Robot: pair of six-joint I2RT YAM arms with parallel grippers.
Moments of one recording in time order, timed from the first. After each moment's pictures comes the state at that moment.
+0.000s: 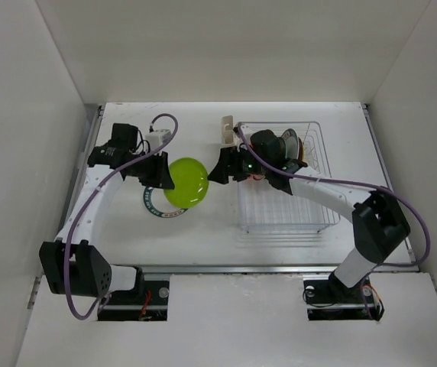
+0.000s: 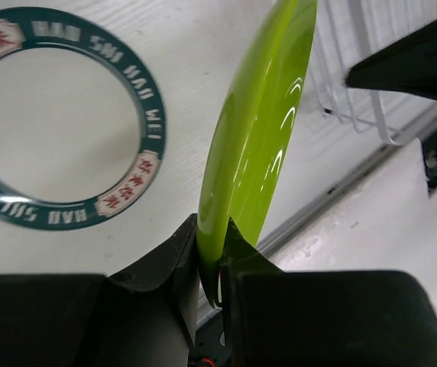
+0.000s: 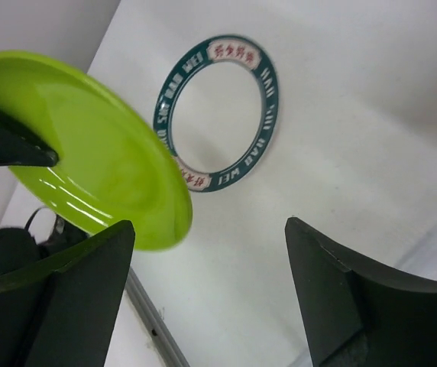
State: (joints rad) left arm -0.11 1.32 1.22 -0.99 0.60 0.11; right arm 0.67 1.66 1.16 0.03 -0.42 0.50
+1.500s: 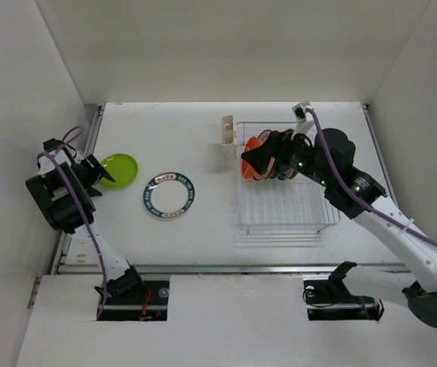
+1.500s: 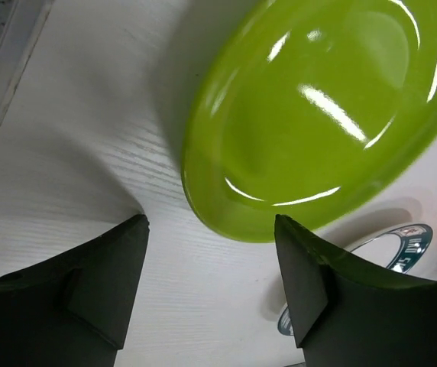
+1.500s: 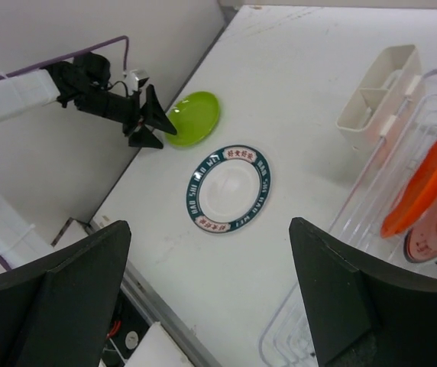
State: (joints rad) left arm 0.56 2.01 1.44 -0.79 0.38 -0.20; right arm 0.67 1.10 1.21 -0.25 -0.13 0.49
